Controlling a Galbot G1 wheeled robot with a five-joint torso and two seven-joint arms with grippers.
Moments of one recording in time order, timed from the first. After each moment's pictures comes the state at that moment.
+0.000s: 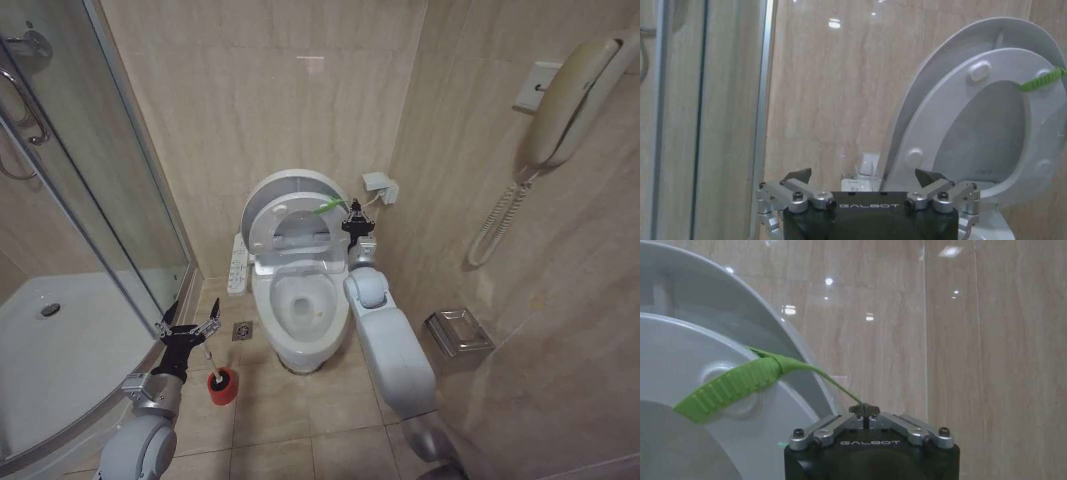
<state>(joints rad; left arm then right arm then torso) 1.38 -1.21 -0.55 -1.97 -0.43 -0.08 -0.08 -0.55 1.59 0.34 1.36 -0.02 -0.08 0.27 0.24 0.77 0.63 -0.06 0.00</state>
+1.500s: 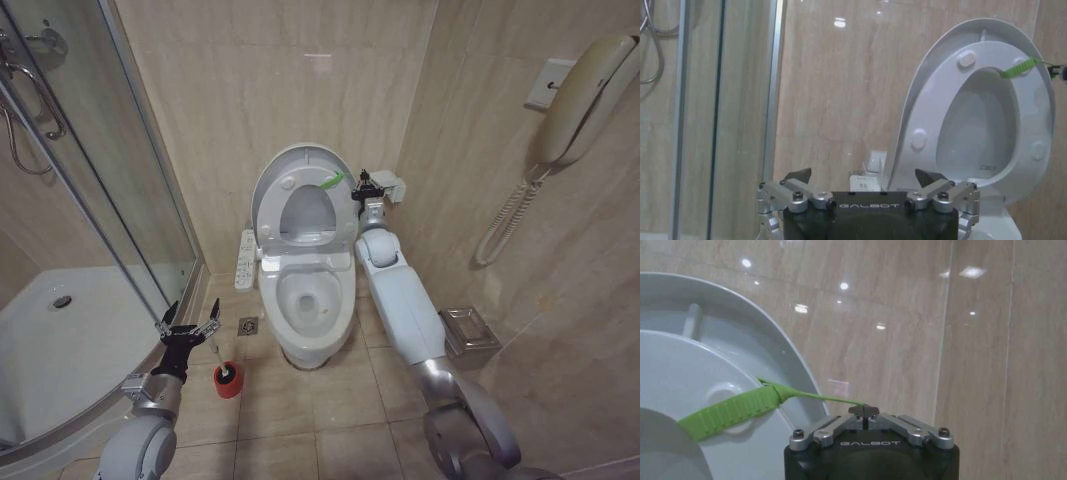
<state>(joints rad) 1.38 -1.21 -0.55 -1.97 -0.43 -0.08 -0.08 -0.31 1.52 0.32 1.22 -0.05 -0.08 0.23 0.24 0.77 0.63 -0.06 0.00</state>
